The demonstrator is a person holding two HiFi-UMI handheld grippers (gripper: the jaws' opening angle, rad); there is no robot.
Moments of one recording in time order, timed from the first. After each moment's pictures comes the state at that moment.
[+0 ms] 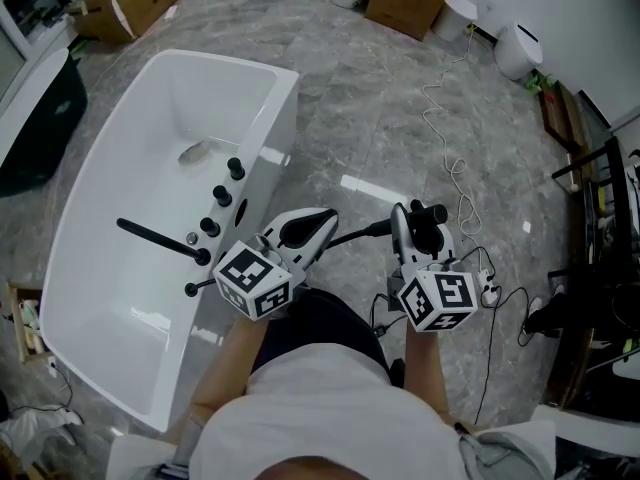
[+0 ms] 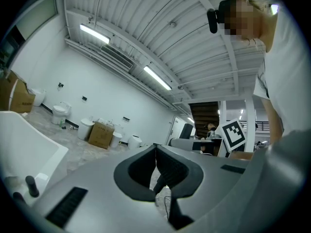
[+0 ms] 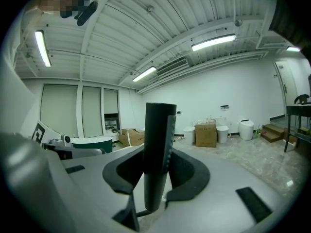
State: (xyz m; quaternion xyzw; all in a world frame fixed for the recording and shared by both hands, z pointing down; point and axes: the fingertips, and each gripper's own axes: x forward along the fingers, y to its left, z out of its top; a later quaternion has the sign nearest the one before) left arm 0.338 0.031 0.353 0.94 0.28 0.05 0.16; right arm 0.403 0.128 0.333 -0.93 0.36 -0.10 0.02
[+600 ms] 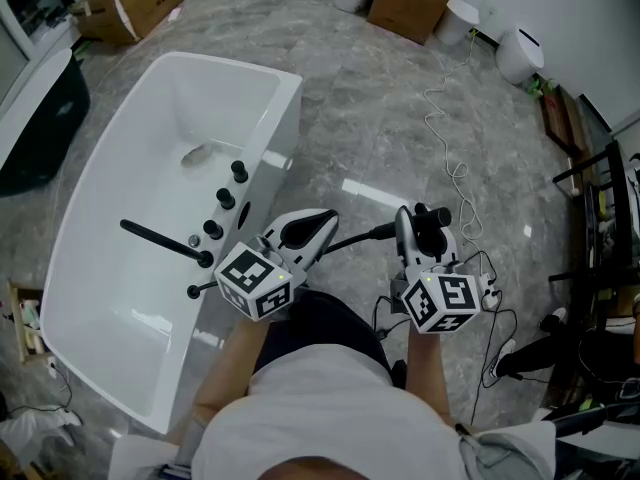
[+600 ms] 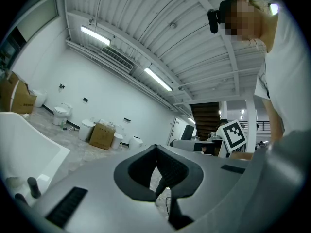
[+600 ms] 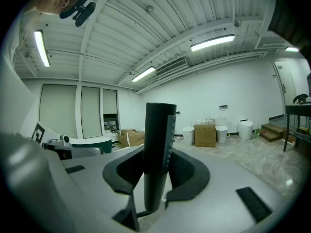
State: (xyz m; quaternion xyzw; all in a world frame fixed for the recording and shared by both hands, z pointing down) left arm 0.338 0.025 0.353 0.95 0.27 0.04 0.16; right arm 0.405 0.131 0.334 -0.93 0.36 -0.10 0.02
